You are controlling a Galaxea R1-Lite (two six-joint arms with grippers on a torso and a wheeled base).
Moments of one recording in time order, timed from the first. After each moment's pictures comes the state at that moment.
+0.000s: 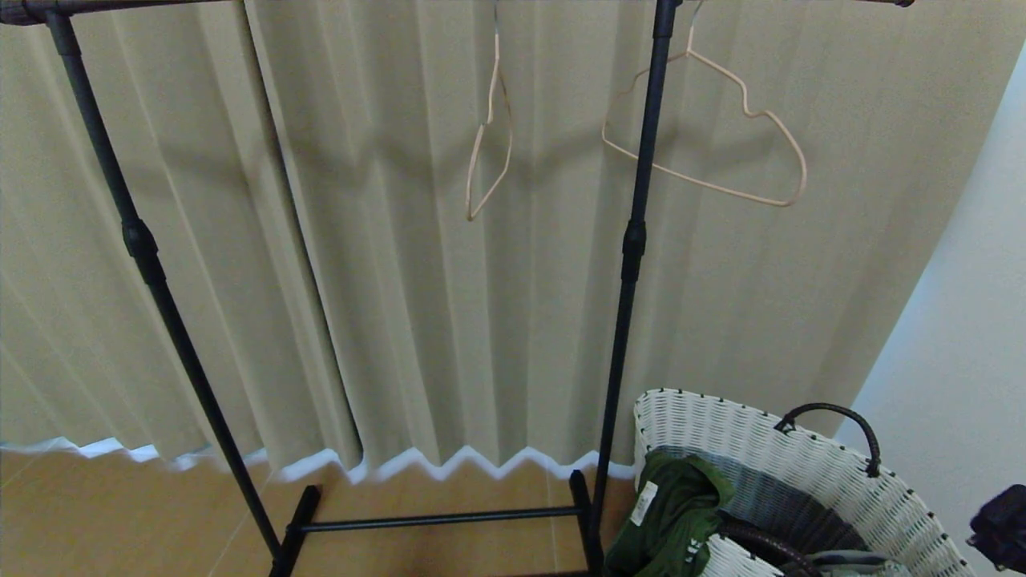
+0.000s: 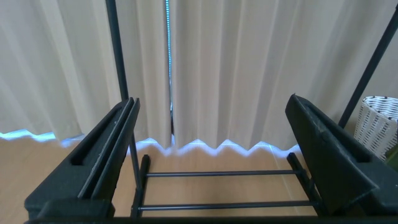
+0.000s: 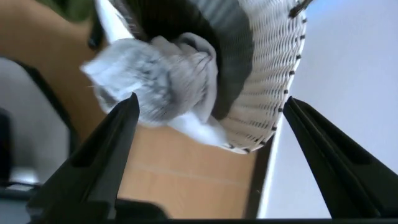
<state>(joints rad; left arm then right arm) 0.00 0.00 0.00 -0.05 0.03 -0.01 -0.04 1.06 -0.20 0.00 -0.10 -0.40</state>
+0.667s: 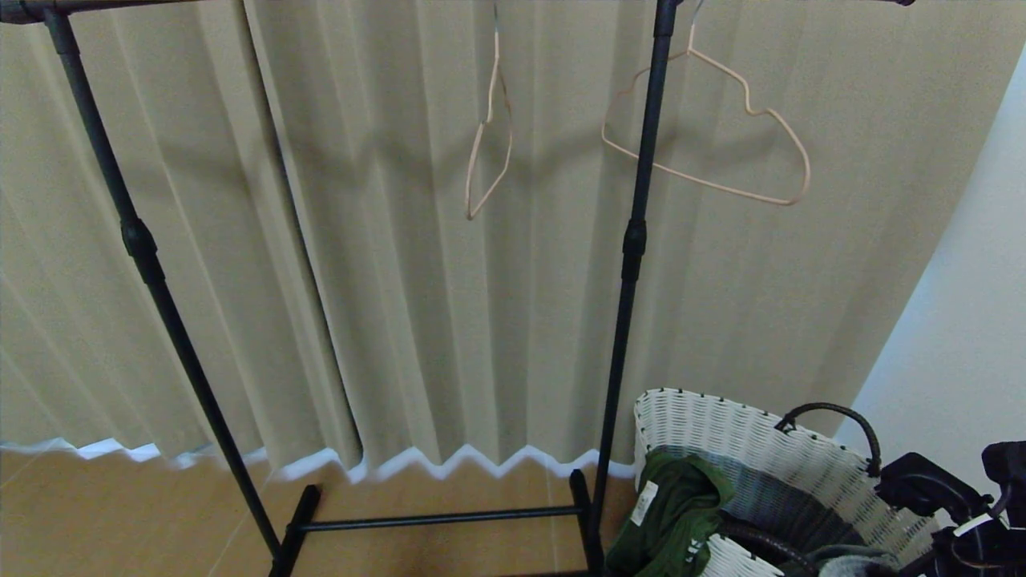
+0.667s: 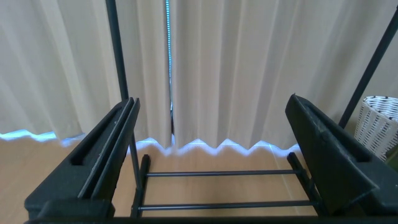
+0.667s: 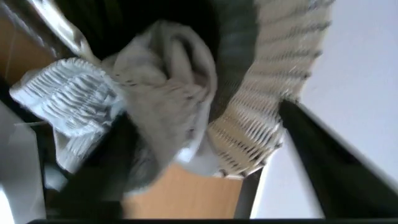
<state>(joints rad) 0.00 0.00 0.00 -0.05 0.03 -0.01 -0.13 1.56 -0.19 -0.37 -0.11 -0.45</state>
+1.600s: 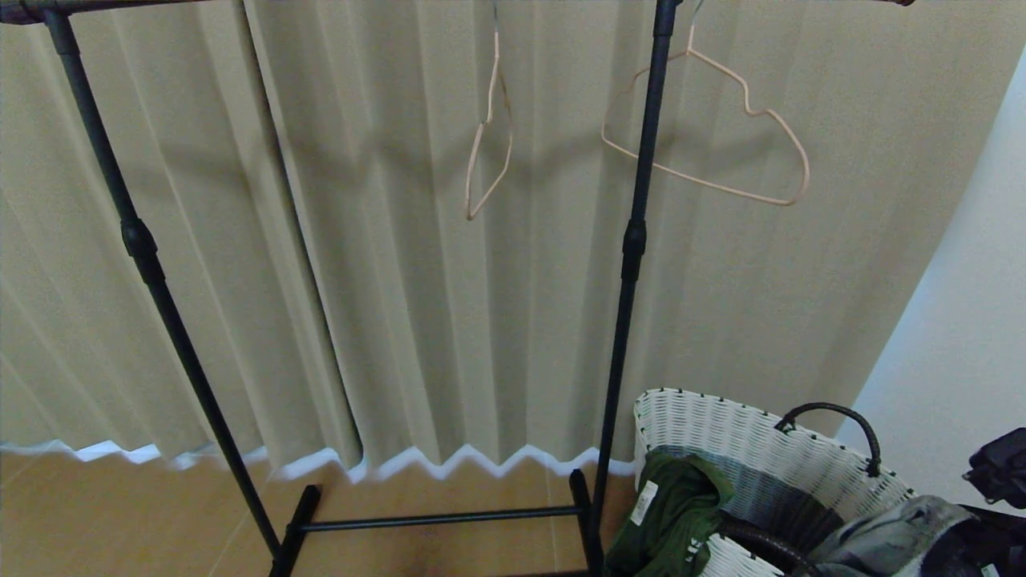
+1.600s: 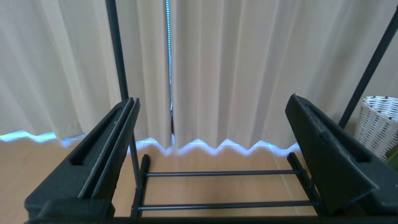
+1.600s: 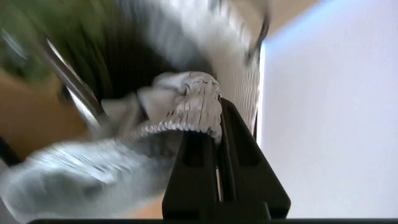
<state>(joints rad) 0.00 0.00 0.00 -0.05 0.03 -0.01 -0.14 1.13 -0.15 -0.36 -0.03 -0.44</state>
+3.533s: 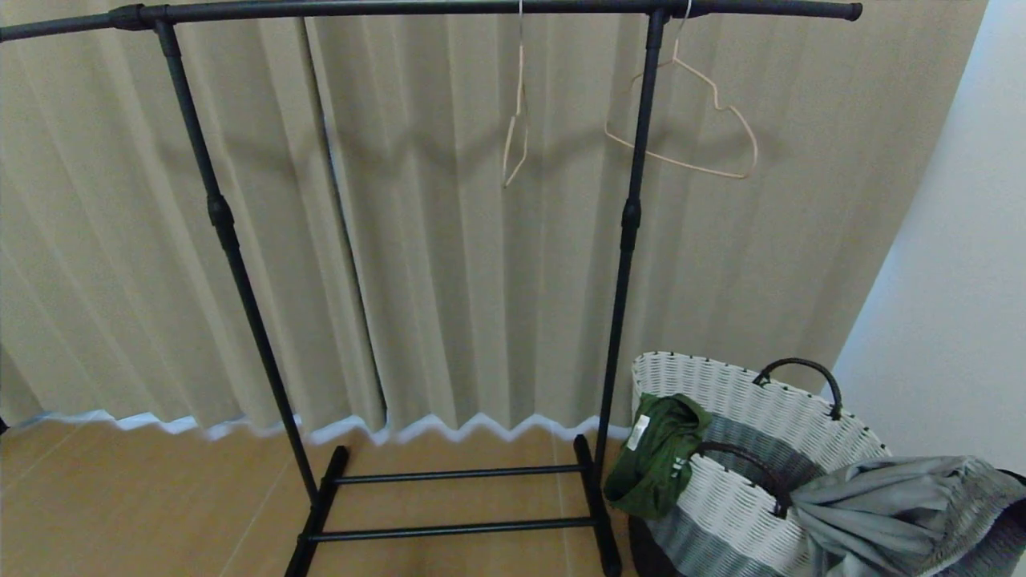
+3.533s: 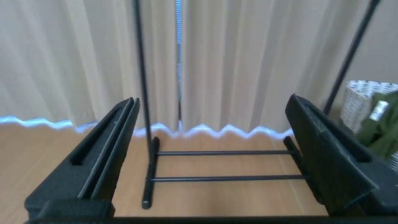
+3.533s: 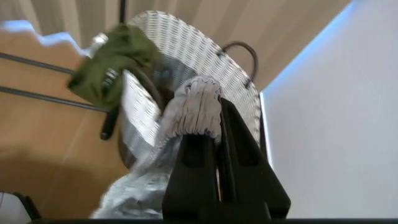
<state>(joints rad) 0.00 0.00 0.00 -0.04 0.03 -0.01 -0.14 0.83 -0.16 -0.36 0.09 -0.34</state>
